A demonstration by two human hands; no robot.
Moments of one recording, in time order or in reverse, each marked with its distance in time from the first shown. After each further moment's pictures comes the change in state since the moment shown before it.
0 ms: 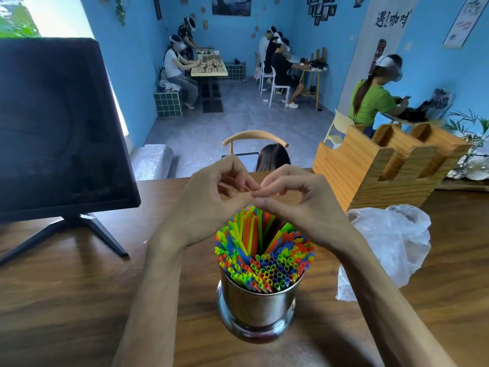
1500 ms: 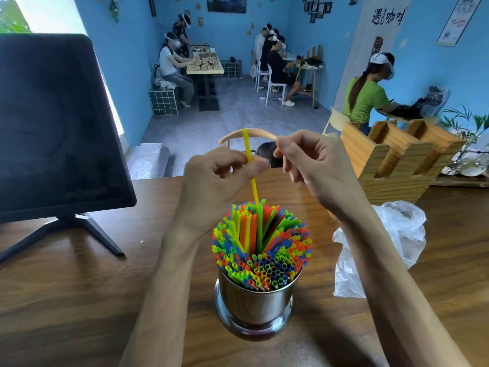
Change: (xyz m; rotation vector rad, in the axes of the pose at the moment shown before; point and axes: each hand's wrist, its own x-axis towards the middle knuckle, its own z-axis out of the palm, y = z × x) left_hand 0.016 0.003 0.016 -0.086 0.252 0.133; right_hand 0.028 -0.026 -0.025 0.069 0.172 0.192
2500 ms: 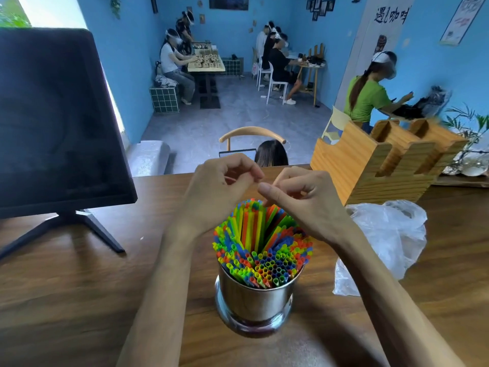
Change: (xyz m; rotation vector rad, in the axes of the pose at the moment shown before) left_hand -0.003 -0.015 -0.002 0.166 -0.177 -0.134; right_hand -0.024 0.042 0.014 -0.201 -0.097 -0.188
